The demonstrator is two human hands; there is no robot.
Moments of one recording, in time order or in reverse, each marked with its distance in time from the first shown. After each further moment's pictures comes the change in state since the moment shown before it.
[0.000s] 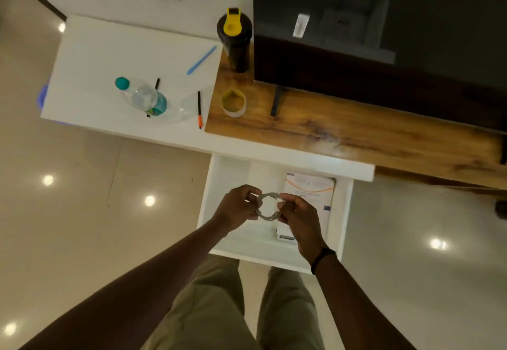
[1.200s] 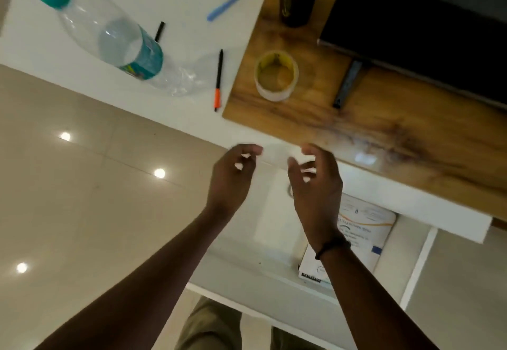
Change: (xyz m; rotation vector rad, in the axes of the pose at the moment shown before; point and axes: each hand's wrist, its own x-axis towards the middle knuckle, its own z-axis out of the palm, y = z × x) left_hand 0.177 -0.058 -0.056 0.013 0.569 0.433; right_hand 0.186 -0.011 0.112 -0.340 0.156 -0.671
